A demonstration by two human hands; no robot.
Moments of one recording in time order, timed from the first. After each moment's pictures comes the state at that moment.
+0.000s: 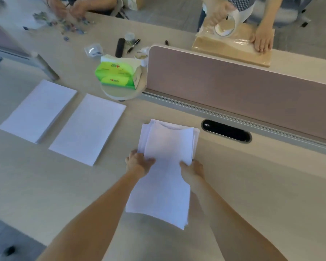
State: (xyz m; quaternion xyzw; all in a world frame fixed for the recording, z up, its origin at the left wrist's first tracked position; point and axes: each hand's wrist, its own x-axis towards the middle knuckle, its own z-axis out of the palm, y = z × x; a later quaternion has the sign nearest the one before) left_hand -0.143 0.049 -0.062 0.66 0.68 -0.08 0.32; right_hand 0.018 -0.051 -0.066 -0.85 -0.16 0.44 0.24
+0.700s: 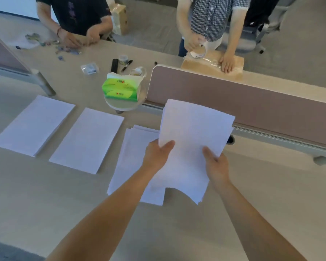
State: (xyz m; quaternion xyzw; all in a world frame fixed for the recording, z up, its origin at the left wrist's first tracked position) left_hand -0.131 0.024 0.052 0.60 0.53 0.20 0.56; right_hand 0.011 -0.097 0.060 -0.74 -0.13 0.33 0.57
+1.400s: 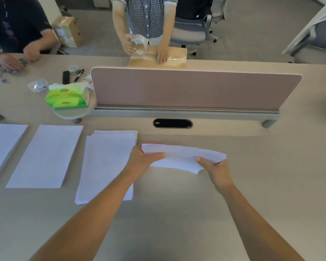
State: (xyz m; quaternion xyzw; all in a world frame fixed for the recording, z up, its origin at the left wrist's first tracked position) left_hand -0.085 -0.062 0.074 0.63 0.39 0.15 0.66; right_hand 0.076 -0.251 0.056 -0.69 -0.15 0.29 0.65
